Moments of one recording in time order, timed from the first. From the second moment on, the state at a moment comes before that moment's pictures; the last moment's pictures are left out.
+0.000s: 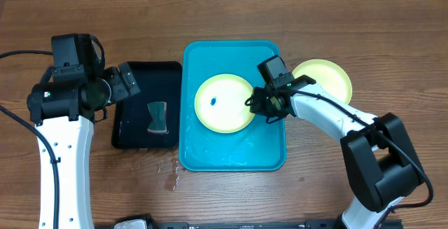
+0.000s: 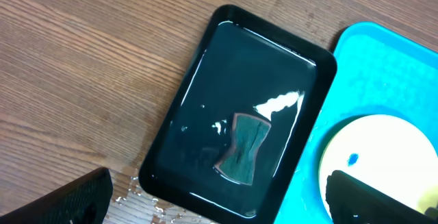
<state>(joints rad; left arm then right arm) 0.13 1.35 1.41 -1.12 -0.06 -0.31 0.48 1.87 1.15 -0.53 -0.18 0.67</state>
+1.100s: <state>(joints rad) 0.13 1.35 1.41 -1.12 -0.06 -0.31 0.50 1.87 1.24 -0.68 -0.09 0.62</state>
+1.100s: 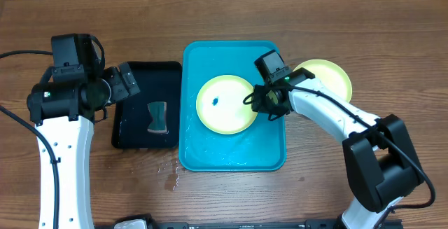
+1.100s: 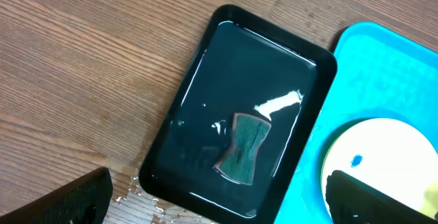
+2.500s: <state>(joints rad) 0.13 1.35 1.41 -1.11 -0.06 -0.32 0.53 1.87 1.24 -0.64 0.00 0.62</state>
